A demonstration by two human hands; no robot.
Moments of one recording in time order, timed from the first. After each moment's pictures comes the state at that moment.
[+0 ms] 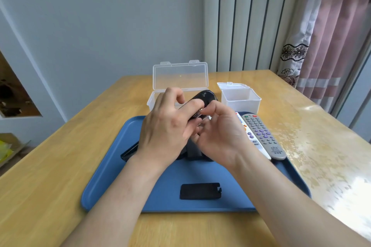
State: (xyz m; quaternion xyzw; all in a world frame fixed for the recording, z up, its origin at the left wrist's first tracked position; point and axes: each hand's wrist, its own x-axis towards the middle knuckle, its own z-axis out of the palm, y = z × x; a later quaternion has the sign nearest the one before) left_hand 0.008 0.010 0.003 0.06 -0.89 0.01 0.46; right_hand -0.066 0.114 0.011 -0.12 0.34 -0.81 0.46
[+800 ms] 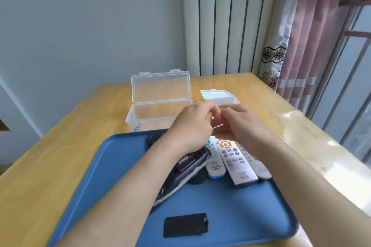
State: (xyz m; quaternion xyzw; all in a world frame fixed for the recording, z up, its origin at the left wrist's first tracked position) left_hand -0.073 0.036 0.036 0.07 -0.92 -0.33 0.19; right_hand -0.138 0.152 0.029 -0.23 0.70 -0.64 0.23
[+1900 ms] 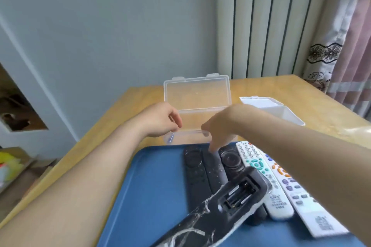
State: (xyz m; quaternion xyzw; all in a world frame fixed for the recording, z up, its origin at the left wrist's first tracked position) left_hand -0.076 -0.145 0.043 0.22 -0.95 -0.20 0.03; right_hand -0.163 0.004 0.060 -0.50 0.82 0.25 0.14
